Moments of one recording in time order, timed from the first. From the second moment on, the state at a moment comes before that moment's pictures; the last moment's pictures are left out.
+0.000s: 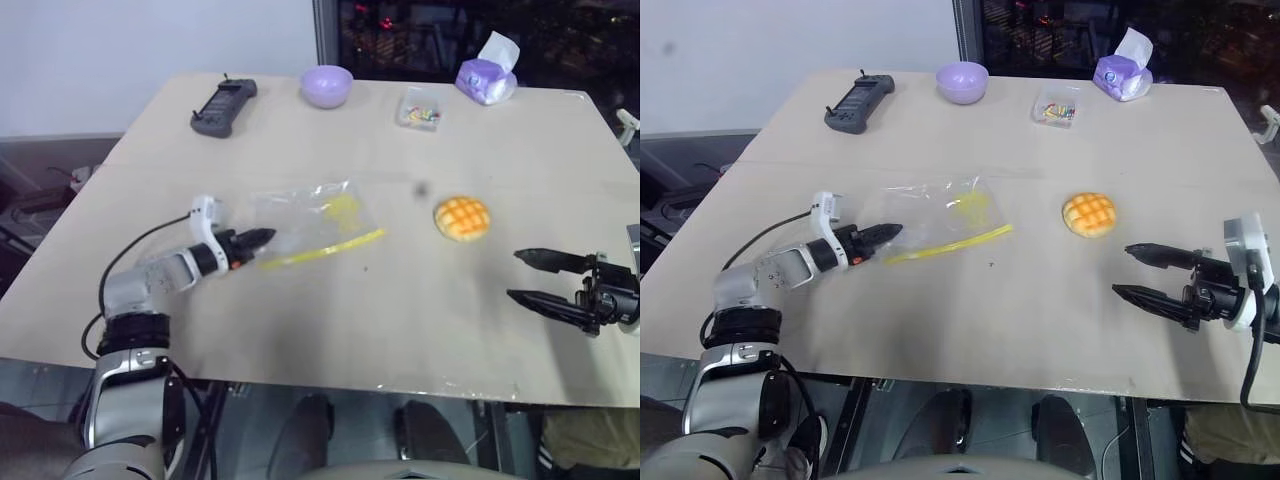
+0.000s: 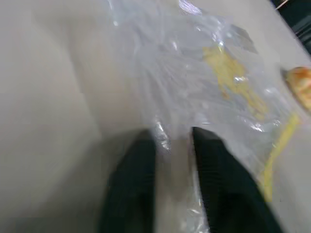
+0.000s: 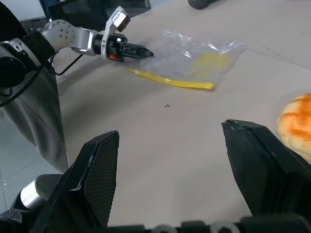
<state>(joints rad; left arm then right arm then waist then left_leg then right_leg) -0.57 0.55 0.24 0.46 -0.51 0.82 -0.82 0.07 -0.88 -0.45 -0.32 0.80 0.51 1.21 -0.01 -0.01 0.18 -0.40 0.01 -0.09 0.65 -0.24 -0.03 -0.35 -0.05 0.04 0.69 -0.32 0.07</state>
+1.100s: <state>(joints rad) -0.58 -0.10 0.54 0.01 -1.68 1.05 0.25 -0.24 -0.70 -0.01 -0.37 0.42 0.38 0.92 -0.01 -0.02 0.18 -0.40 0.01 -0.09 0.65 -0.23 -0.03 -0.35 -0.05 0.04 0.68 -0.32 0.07</state>
